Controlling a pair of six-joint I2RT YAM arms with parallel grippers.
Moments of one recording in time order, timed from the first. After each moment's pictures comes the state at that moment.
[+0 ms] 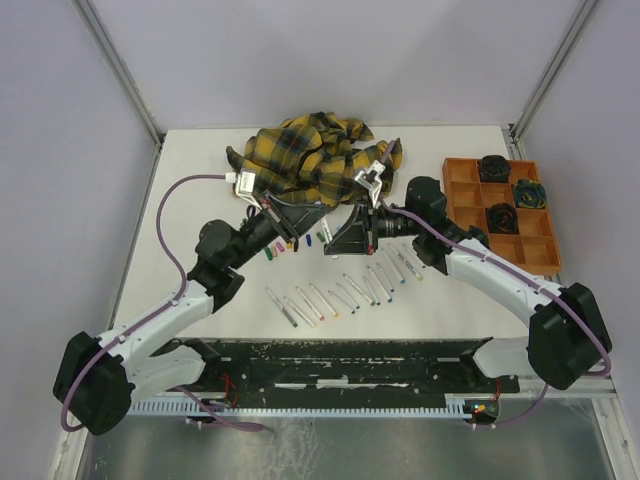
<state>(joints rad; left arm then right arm) -0.61 1.04 0.62 0.73 0.30 -0.87 0.58 1.34 0.89 0.37 -1.05 0.58</state>
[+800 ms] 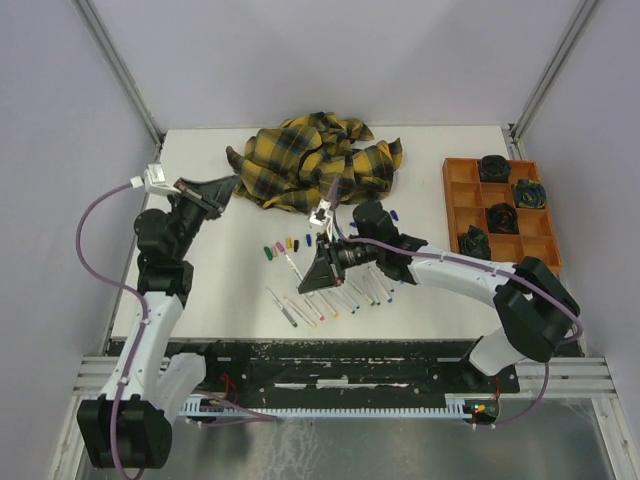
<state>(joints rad) 0.00 0.89 0.68 0.47 0.38 -0.94 0.80 1.51 0.90 0.27 -0.93 0.51</state>
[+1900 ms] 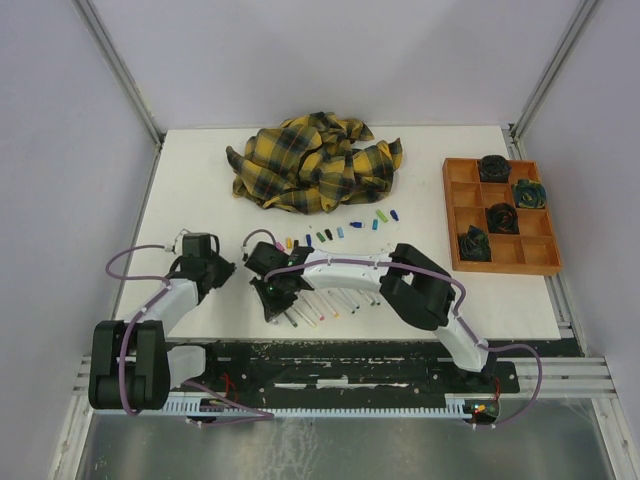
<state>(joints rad) 0.00 1.18 0.41 -0.11 -0.05 -0.86 1.16 2.19 1.66 -0.56 -0.16 0.59</state>
